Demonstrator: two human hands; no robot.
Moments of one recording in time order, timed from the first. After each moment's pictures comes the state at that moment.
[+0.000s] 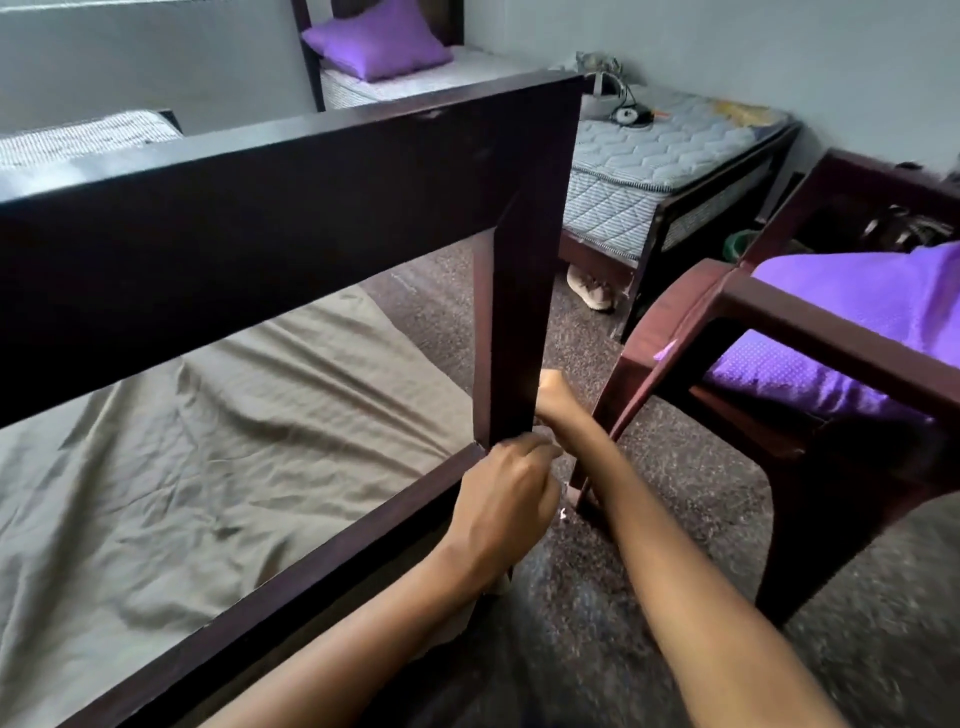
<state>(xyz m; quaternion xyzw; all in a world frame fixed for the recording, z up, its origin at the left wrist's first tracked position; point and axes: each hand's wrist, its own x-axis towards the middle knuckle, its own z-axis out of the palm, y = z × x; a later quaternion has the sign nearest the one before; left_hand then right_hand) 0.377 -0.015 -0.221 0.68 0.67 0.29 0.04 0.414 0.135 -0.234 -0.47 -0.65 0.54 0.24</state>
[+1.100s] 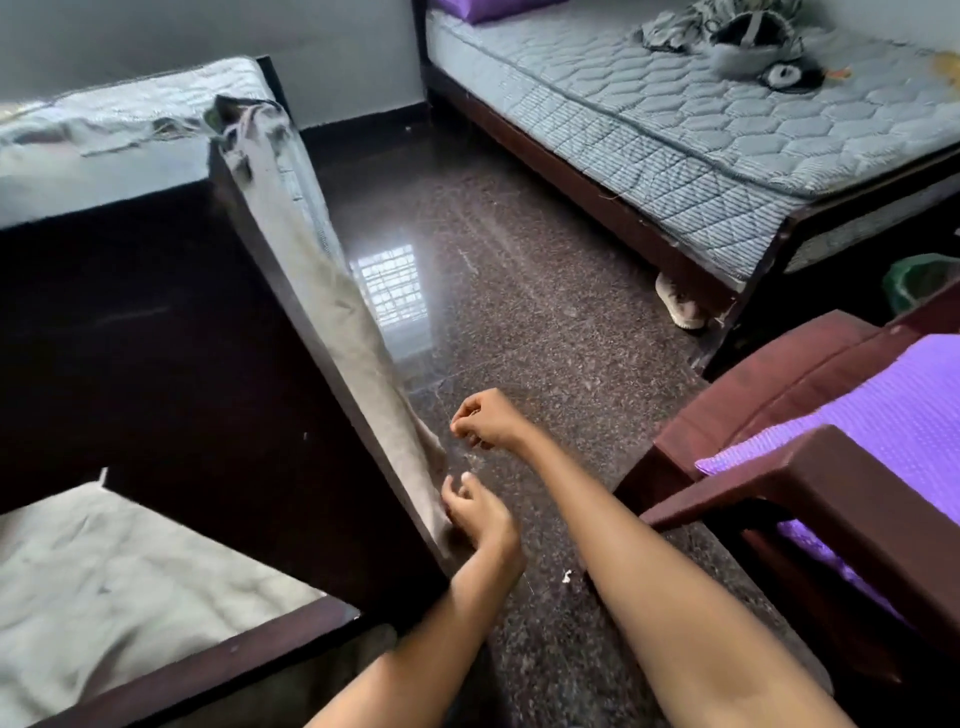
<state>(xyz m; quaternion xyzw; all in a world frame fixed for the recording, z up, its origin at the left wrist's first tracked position) 0.381 0.193 -0.323 -0.22 0.69 0.66 0.19 0.336 0.272 -0.289 -0.34 -0.75 0.57 -0.02</state>
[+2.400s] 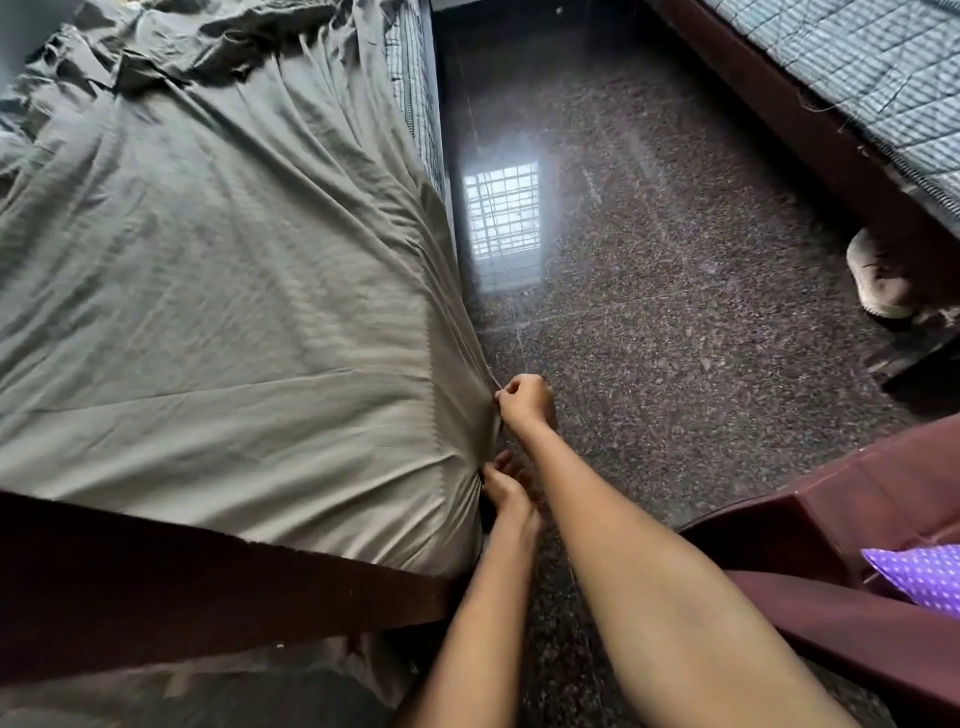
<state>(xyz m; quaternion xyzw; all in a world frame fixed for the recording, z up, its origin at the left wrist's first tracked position) 0.333 0.222 -0.433 -0.40 0.49 0.75 0.18 0.265 0.278 -0.431 -0.47 -0.70 0.54 0.00</state>
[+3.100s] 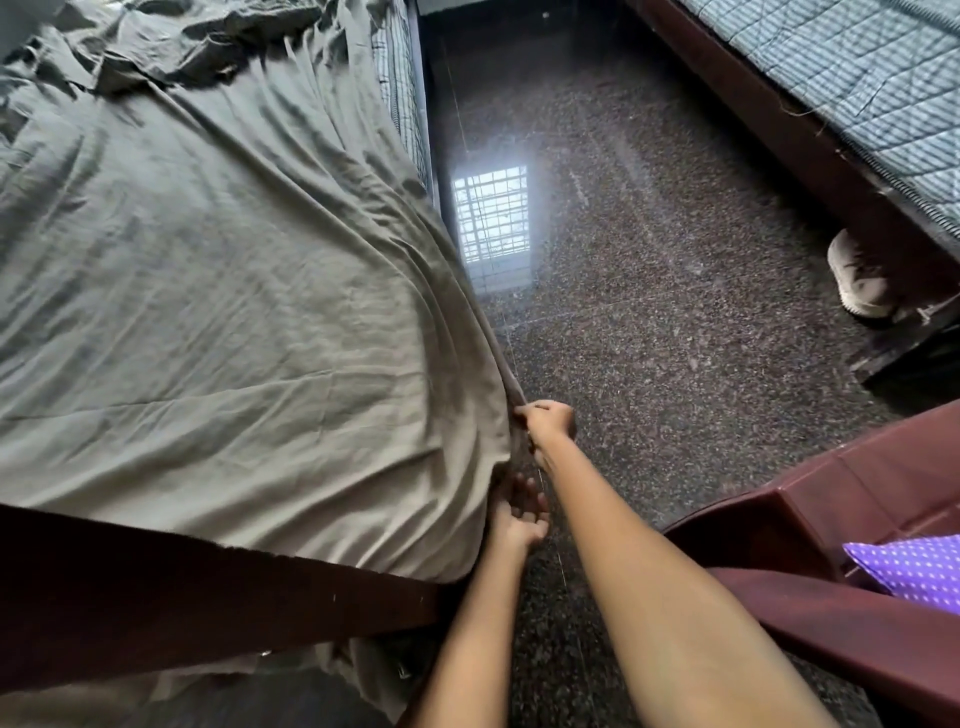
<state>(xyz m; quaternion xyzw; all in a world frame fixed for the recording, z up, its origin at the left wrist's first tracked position) 0.347 0.206 -0.448 -0.48 0.36 0.72 0.35 0.295 0.292 -0.458 -0.54 -0.54 0.65 0.03</state>
